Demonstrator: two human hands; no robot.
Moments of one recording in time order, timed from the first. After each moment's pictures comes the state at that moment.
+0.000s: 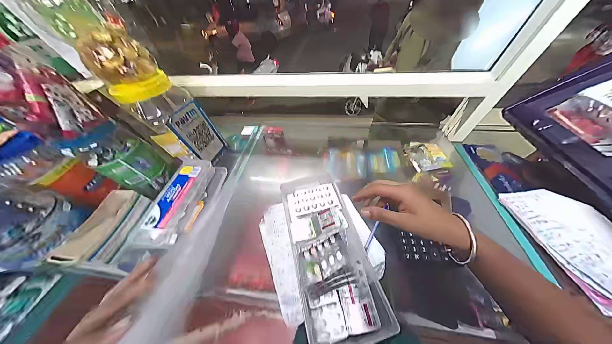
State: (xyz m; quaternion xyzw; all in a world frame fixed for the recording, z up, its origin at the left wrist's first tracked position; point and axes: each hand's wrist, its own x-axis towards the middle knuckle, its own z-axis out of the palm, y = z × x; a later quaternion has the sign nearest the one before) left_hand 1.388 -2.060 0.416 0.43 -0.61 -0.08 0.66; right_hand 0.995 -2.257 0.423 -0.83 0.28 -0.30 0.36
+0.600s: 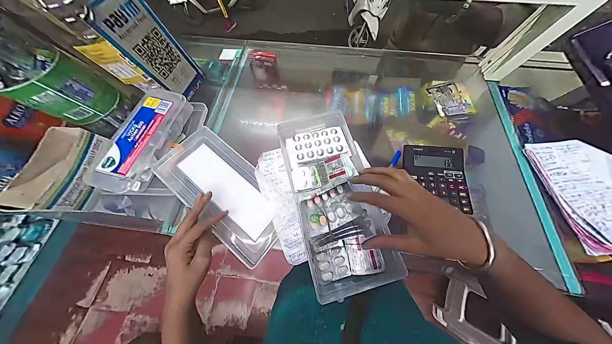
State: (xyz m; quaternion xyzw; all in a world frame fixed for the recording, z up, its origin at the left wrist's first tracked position) left_hand 1.422 -2.080 0.290 0.61 -0.65 -0.12 0.43; right_hand 1.012 -2.201 0.374 -0.93 0.25 -0.21 0.18
